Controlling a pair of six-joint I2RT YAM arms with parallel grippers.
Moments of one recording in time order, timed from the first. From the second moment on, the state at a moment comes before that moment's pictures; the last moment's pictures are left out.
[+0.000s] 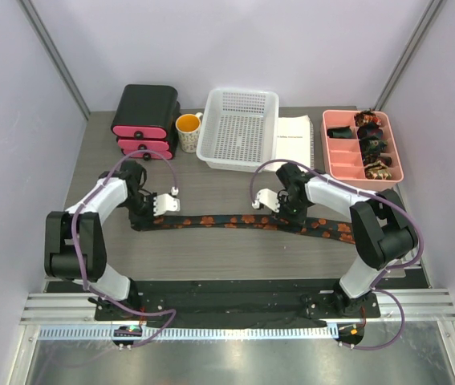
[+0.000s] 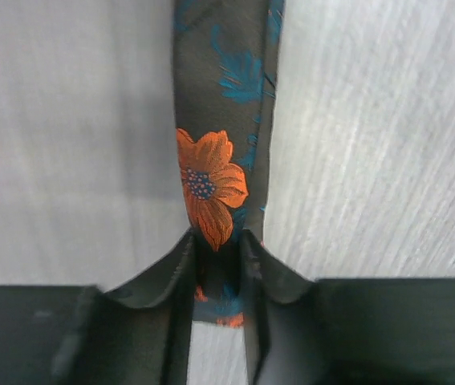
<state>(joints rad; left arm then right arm) -0.05 1.54 0.97 -0.89 0.29 1.40 0.43 1.67 1.00 -0.75 -0.13 -0.92</state>
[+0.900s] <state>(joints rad) 0.12 1.56 0.93 -0.92 0.30 1.44 0.50 1.78 1.42 -0.87 -0.44 -0.58</state>
